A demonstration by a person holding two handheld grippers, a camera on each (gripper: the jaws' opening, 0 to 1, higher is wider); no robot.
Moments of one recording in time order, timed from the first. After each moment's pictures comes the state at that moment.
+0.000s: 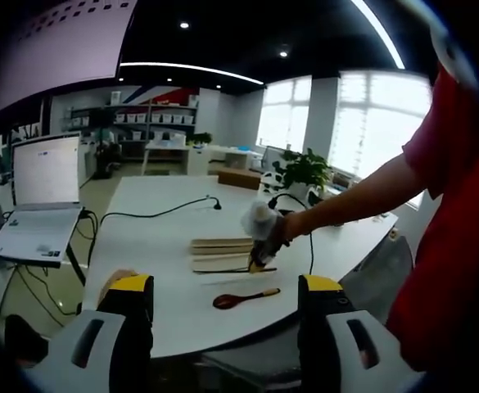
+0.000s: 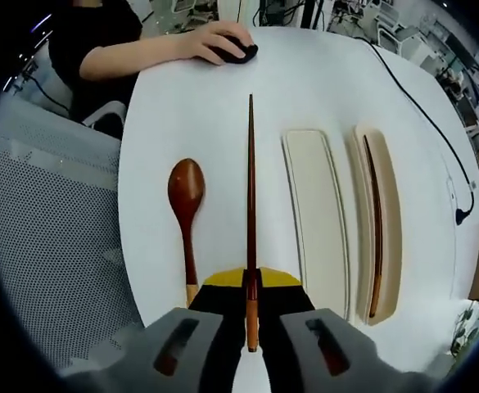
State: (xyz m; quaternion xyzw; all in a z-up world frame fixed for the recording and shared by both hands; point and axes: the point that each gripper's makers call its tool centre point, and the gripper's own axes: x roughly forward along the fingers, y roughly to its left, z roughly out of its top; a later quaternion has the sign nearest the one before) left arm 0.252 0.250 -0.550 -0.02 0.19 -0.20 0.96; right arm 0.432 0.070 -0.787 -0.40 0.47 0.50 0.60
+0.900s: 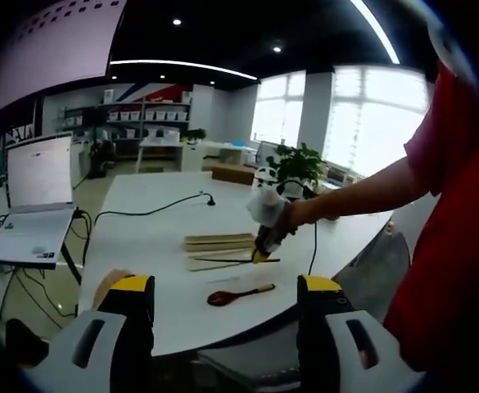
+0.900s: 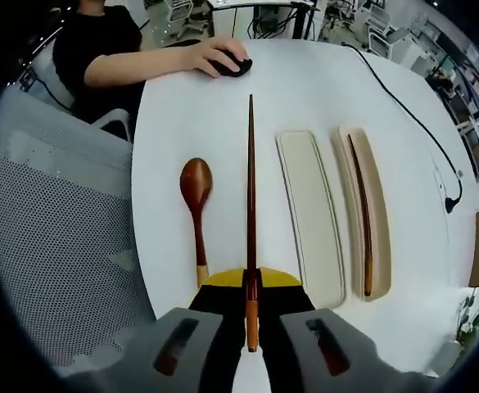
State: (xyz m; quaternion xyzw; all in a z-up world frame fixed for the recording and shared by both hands) left arm 0.252 0.238 -0.551 -0.01 0.20 -0.22 0.95; right arm 0.422 0.050 -0.760 -0.38 0.47 0.50 0.63
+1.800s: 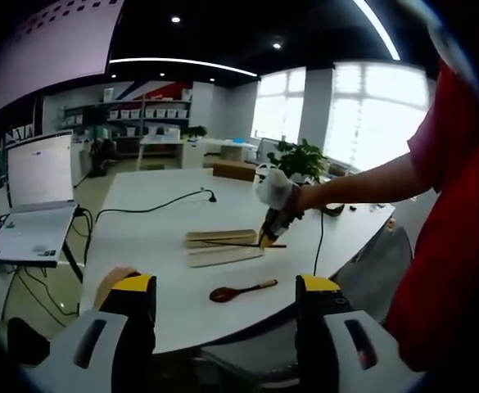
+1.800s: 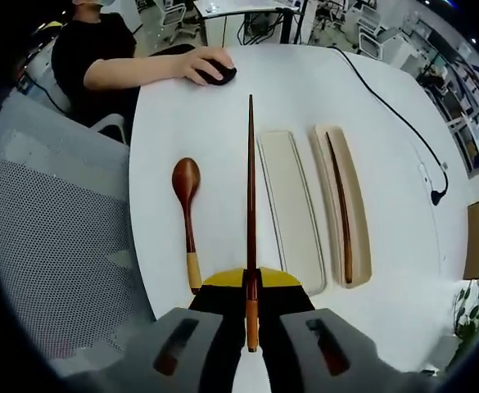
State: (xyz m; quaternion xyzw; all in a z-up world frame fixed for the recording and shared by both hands) left arm 0.250 0.240 -0.557 -0.01 0.21 -0.22 0.95; right arm 0.439 0.035 -0.739 -0.38 0.46 0.49 0.64
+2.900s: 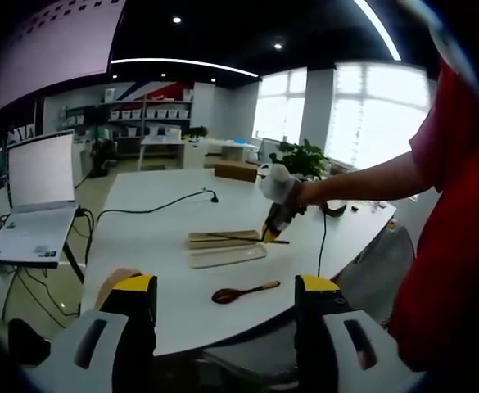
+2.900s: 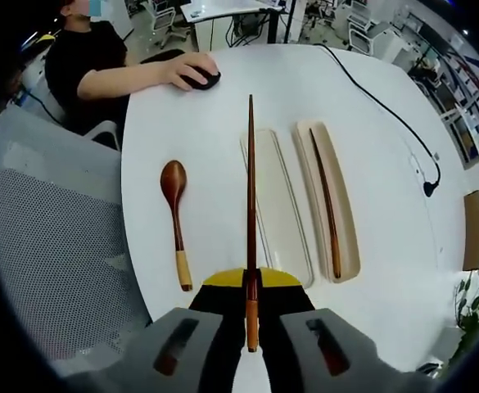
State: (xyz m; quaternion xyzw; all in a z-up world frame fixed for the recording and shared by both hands) left arm 0.256 0.244 -0.558 -0.01 0.21 -0.21 0.95; right arm 0.455 0.024 -0.733 -0.37 0.47 0.47 0.65
